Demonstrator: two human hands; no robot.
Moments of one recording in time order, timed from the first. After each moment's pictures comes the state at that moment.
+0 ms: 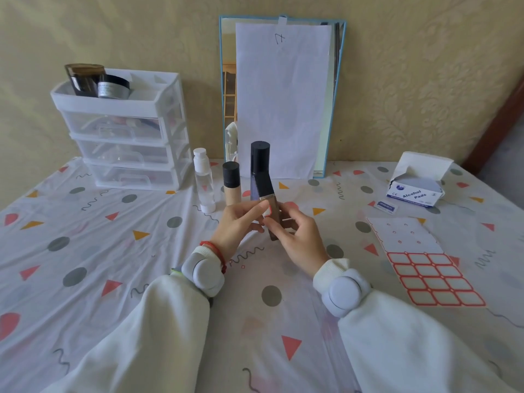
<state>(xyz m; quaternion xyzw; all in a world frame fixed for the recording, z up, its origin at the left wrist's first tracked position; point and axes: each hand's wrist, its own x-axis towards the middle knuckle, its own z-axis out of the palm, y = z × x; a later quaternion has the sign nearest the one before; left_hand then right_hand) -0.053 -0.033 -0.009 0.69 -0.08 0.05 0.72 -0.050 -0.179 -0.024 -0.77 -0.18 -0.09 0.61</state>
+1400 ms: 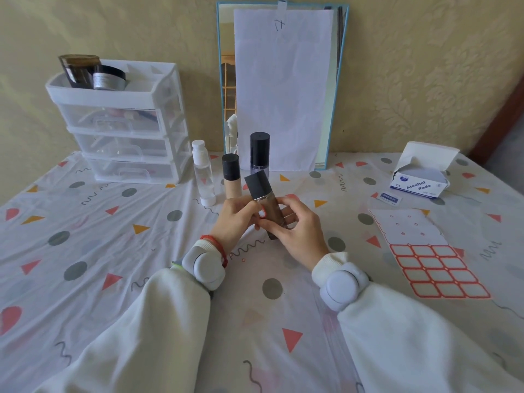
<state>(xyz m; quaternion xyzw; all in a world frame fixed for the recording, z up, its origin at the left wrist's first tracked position) -0.050 -0.033 -0.012 0.70 -0.07 0.06 0.71 -0.052 -0.178 -0.027 -0.82 -0.18 -0.16 0.53</state>
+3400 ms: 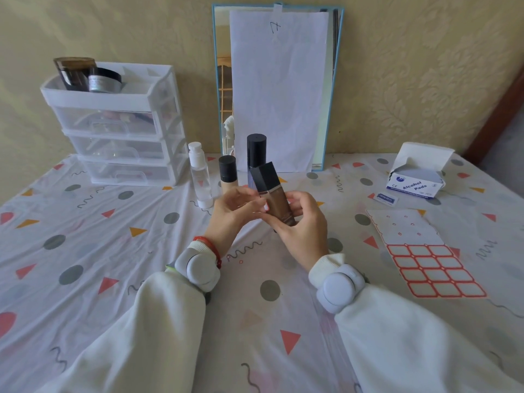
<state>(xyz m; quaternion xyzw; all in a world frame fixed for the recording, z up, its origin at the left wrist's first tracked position) -0.047 -0.028 -0.015 0.61 -0.09 0.07 0.78 -0.052 -0.179 -0.026 -0.80 -0.14 -0.27 0.51</state>
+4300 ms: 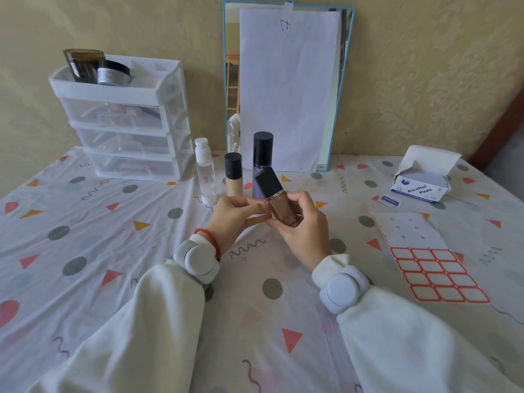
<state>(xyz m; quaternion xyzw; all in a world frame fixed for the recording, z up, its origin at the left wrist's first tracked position) -0.048 -0.024 -0.014 0.61 -0.04 0.01 0.79 -0.048 -0.182 -0.031 -0.81 -0.18 -0.23 0.51</state>
